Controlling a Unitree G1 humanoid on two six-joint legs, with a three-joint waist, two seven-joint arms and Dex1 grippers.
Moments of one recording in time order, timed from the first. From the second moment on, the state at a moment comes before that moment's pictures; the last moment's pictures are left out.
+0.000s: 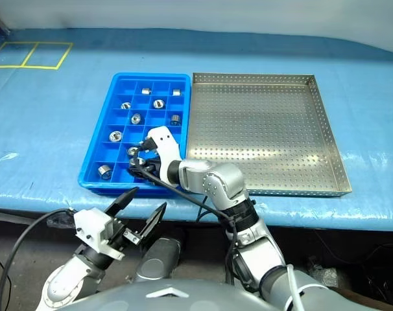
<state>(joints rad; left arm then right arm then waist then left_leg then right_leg) 0.70 0.32 -0.13 -0.70 -0.26 0.06 -0.41 -0.53 0.11 0.27 -0.04 0.57 1.06 0.29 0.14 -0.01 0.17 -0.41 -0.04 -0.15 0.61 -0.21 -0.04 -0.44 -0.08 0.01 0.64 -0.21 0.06</state>
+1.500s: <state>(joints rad) 0.59 0.32 -0.17 -0.71 -0.28 0.19 -0.39 -0.48 0.10 0.26 -0.17 0.58 1.11 0.34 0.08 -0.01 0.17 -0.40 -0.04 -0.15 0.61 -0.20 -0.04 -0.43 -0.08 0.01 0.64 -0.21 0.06</state>
